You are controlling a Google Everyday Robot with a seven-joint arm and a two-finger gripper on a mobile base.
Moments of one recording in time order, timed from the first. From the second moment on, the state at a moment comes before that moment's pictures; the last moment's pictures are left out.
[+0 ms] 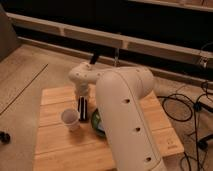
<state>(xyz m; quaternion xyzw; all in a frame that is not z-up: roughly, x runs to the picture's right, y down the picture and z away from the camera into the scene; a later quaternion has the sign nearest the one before) -0.144 0.054 0.935 -0.23 0.18 0.70 0.66</state>
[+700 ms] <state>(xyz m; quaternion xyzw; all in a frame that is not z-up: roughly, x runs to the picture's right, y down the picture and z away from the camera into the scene) -0.176 -0.070 0.808 -0.12 0.07 0.66 0.74</state>
